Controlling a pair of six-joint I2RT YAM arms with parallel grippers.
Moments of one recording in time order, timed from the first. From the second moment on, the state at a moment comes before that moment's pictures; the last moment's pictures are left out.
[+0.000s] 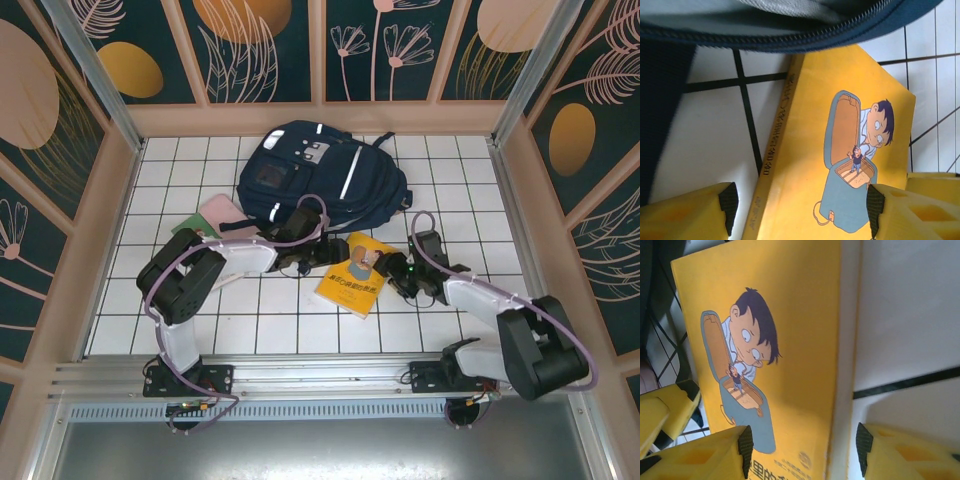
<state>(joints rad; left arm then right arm) -0.74 1.88 1.00 0.06 0.34 -0.83 0.37 1.27 0.44 -0.11 -0.34 1.02</state>
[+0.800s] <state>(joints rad) -0.75 1.89 1.00 0.07 0.36 -0.84 0.35 1.23 0.45 -0.06 -0.42 1.04</state>
